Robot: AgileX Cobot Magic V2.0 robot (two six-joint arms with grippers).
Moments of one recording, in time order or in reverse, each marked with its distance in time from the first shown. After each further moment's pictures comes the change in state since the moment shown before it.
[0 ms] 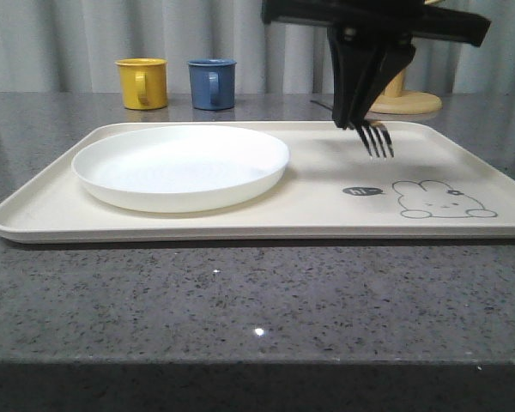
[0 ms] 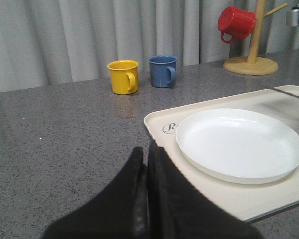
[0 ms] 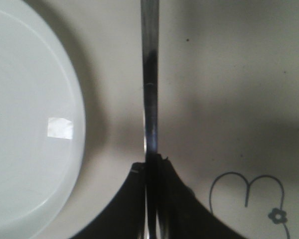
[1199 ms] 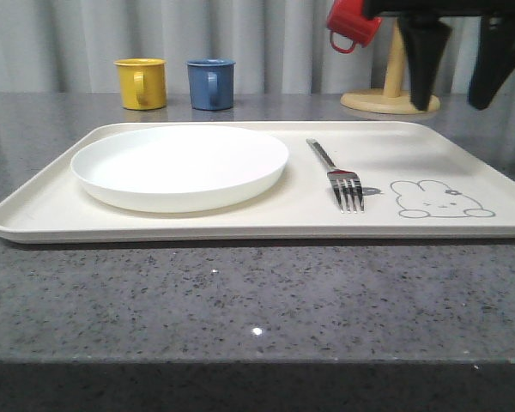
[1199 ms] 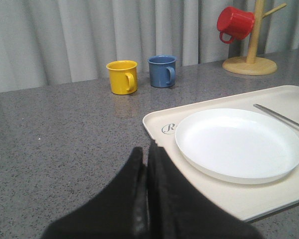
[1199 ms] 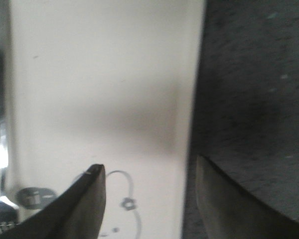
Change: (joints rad) left arm 0.000 0.000 0.000 0.000 0.000 0.000; right arm -0.222 -0.065 -0.008 -0.085 0.111 -0.159
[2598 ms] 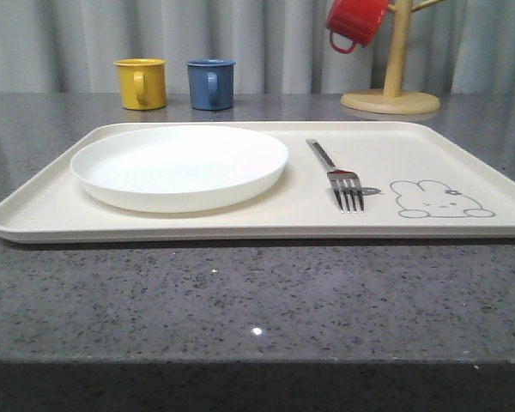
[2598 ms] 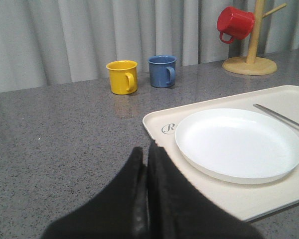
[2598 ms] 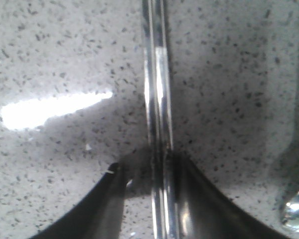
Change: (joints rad) left arm 0.000 0.000 0.000 0.000 0.000 0.000; right arm -0.414 -0.008 0.269 0.085 -0.090 -0.279
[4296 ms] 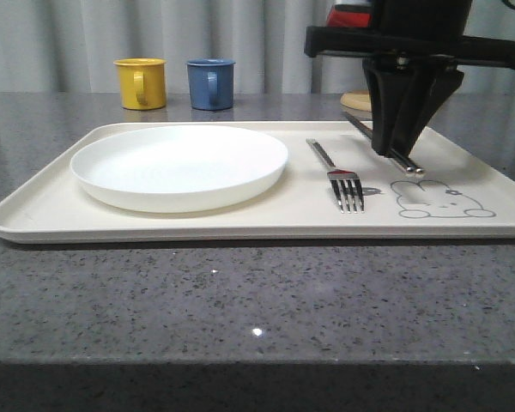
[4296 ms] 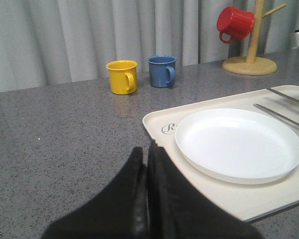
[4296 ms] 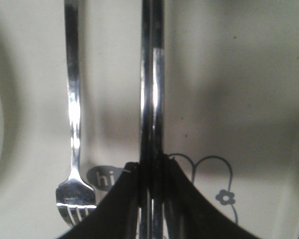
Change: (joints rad) left arm 0.000 0.000 0.000 0.000 0.000 0.000; right arm 0.542 0.105 -0.260 0.053 0.097 0.329
